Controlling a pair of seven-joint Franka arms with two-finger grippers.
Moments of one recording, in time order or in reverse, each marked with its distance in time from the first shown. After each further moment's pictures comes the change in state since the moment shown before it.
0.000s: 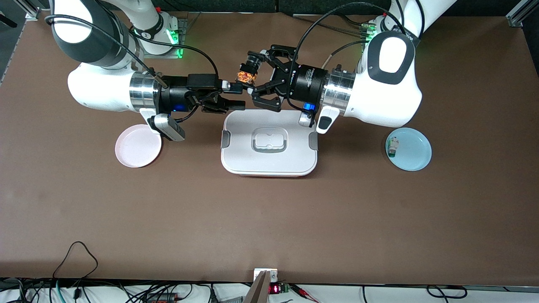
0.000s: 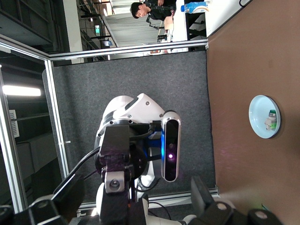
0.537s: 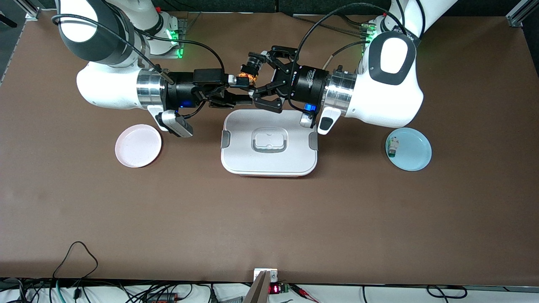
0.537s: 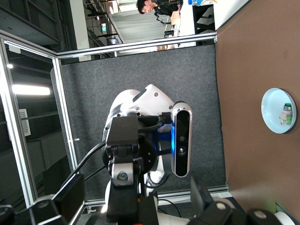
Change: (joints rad) left arm 0.000 0.000 0.003 0.001 -0.001 0.000 -0.001; right arm 0.011 -0.005 0.016 -0.006 0.042 -0.001 0.001
